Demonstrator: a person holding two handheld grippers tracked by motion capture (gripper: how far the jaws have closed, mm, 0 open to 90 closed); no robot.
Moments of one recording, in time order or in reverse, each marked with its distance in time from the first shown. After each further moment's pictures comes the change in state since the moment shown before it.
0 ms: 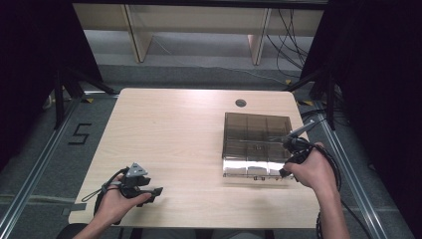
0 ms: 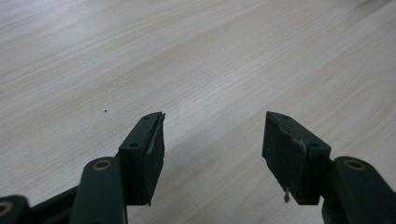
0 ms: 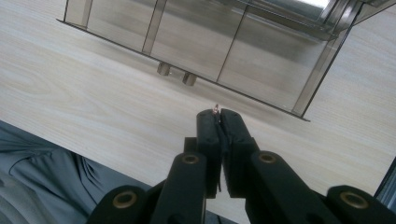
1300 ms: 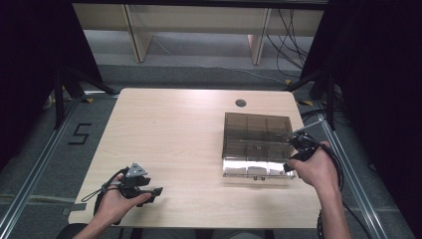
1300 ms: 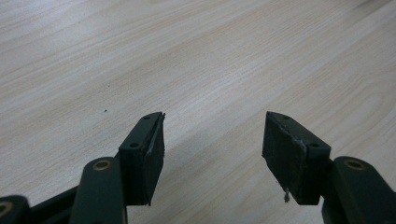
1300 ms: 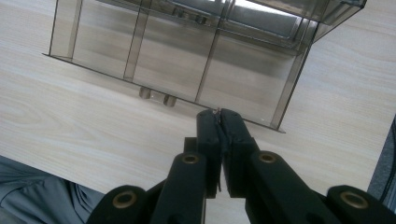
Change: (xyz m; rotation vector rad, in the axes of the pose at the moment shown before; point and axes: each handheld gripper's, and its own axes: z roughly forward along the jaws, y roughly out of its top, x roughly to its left) left arm 0.000 0.000 0.000 0.001 0.000 0.003; right arm -0.011 0.000 -0.003 -0.070 -0.011 0.088
